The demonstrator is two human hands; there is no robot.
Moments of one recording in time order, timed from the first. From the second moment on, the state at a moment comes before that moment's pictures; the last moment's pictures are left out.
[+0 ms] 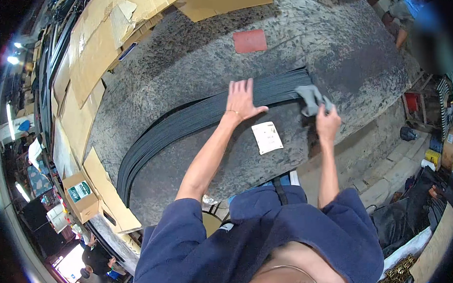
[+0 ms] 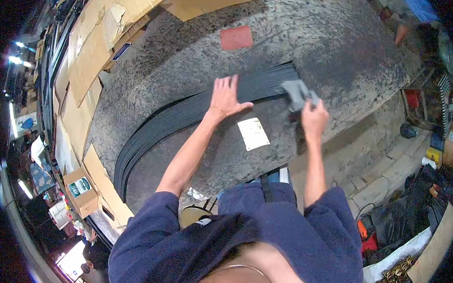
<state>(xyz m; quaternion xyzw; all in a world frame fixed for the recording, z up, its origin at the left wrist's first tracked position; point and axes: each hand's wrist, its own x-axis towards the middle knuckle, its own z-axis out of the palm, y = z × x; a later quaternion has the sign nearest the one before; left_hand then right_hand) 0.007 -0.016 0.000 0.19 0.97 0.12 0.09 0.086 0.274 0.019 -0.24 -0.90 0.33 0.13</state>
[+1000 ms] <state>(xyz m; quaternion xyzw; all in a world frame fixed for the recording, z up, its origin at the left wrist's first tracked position) 0.004 0.081 -0.028 0.23 0.97 0.12 0.03 0.000 0.265 -0.033 0.20 -0.96 0.17 0.07</state>
